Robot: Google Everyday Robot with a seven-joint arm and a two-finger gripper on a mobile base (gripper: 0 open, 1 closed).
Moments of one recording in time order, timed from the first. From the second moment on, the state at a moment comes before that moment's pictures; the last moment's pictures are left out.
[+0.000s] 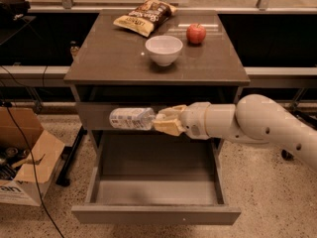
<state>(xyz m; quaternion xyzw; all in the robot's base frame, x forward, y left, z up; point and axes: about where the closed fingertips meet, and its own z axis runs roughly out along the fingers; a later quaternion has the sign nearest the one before) 0.558 -0.023 0.778 -0.40 0.74 0.29 0.46</state>
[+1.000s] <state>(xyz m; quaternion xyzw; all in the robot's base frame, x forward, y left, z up) 0.516 -0.117 0.660 -0.31 0.77 0.32 0.45</state>
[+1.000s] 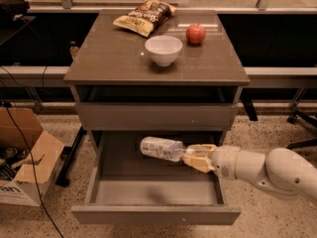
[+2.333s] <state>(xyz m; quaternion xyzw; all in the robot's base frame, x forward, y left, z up) 0.529 -0.114 0.568 -0.29 0.83 0.27 0.40</state>
